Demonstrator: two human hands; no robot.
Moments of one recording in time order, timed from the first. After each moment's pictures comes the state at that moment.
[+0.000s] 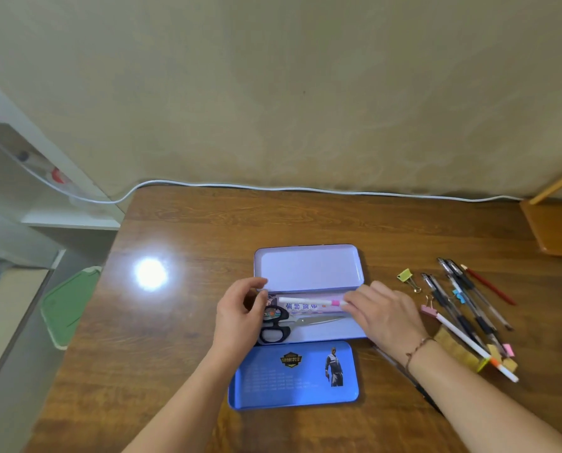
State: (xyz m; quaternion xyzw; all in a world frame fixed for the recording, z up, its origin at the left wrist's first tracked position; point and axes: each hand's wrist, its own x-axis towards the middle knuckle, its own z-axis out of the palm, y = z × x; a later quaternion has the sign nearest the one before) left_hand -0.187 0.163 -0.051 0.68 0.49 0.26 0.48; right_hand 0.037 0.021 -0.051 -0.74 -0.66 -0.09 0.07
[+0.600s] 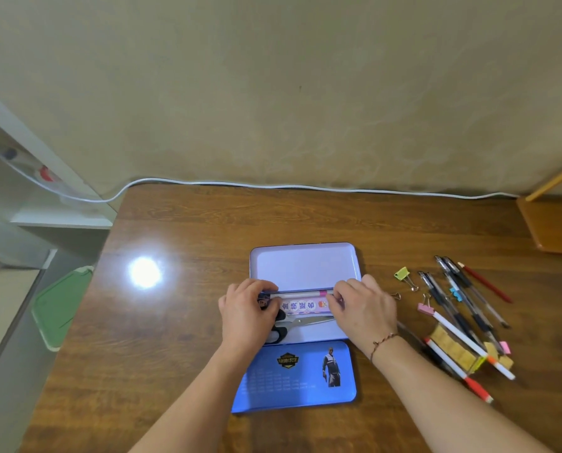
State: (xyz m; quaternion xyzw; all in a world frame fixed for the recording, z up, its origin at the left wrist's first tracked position) left_hand -0.168 0.166 -0.068 0.79 0.50 0.16 0.31; right_hand 0.007 0.052 -0.054 -0.85 -0.52 -0.01 0.07
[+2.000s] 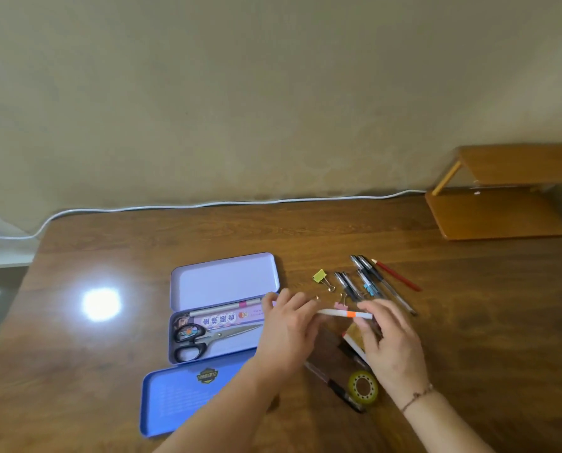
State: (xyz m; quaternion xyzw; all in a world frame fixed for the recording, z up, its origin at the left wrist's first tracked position) left_hand -0.024 0.040 -0.044 0.92 0.23 0.19 0.24; right_hand 0.094 -0.108 -0.024 -0.86 -0.39 0.03 0.31
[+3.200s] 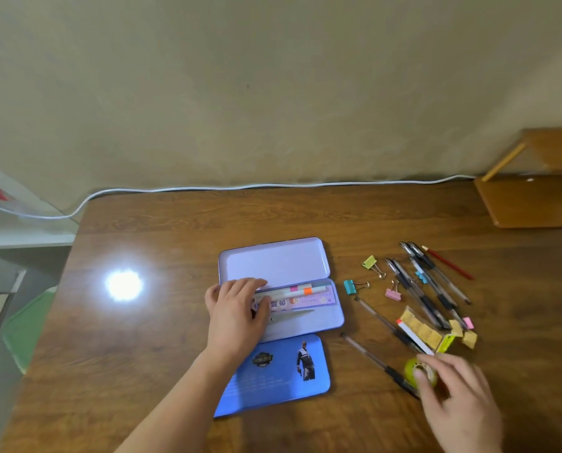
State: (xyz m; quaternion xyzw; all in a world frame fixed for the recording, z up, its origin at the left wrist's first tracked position) left_hand -0.154 0.153 -0.067 0.88 0.38 0.17 0.21; right_hand 0.009 -0.141 -0.037 -0.94 -0.28 -0.01 0.20
